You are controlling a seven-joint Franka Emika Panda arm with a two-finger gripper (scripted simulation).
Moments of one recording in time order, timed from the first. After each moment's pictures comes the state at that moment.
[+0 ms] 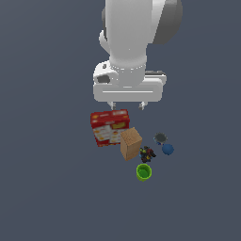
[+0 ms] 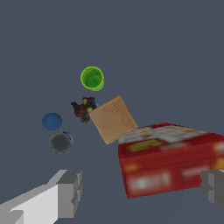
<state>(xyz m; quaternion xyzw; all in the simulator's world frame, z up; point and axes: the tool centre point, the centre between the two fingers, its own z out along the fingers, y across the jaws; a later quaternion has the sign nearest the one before) 0.006 0.023 0.307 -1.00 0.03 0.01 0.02</state>
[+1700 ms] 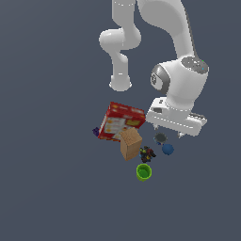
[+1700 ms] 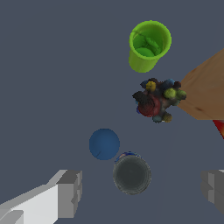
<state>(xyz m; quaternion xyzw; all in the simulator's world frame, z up) 0.013 0.203 0.163 -0.97 0.22 -0.04 0.02</state>
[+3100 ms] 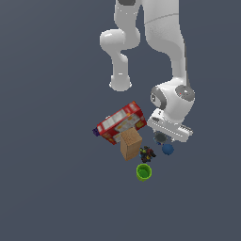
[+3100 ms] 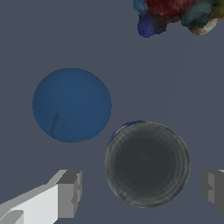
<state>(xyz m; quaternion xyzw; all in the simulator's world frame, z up) -0.040 0.230 0.048 -0.96 0.29 0.00 0.00</state>
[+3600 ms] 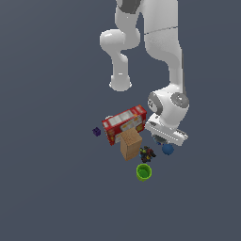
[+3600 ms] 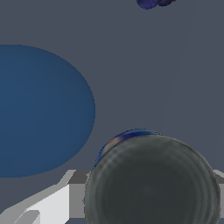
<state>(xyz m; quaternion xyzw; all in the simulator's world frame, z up) -0.041 0.222 0.015 -0.96 0.30 0.00 0.00</state>
